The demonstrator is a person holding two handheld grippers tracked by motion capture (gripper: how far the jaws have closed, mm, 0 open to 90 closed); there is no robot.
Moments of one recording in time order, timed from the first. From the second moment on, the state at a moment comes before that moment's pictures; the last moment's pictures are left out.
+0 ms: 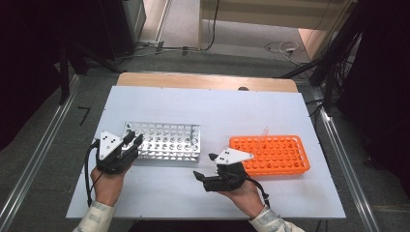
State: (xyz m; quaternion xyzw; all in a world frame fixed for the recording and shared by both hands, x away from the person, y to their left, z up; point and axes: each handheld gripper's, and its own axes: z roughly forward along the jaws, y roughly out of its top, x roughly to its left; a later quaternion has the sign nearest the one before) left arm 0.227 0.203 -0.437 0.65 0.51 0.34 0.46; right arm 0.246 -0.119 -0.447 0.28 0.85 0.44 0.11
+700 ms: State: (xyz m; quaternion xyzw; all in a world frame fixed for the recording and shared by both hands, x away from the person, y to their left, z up) left arm 0.211 0.192 -0.430 0.65 0.50 0.31 0.48; right arm 0.249 -0.134 -0.445 0.29 0.84 0.44 0.12
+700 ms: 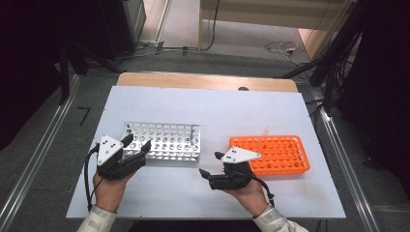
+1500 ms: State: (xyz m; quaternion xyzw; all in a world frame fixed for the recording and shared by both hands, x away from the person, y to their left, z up) left arm 0.207 0.188 -0.430 0.65 0.50 0.31 0.48; right arm 0.251 -0.181 -0.436 0.33 0.82 0.45 0.14
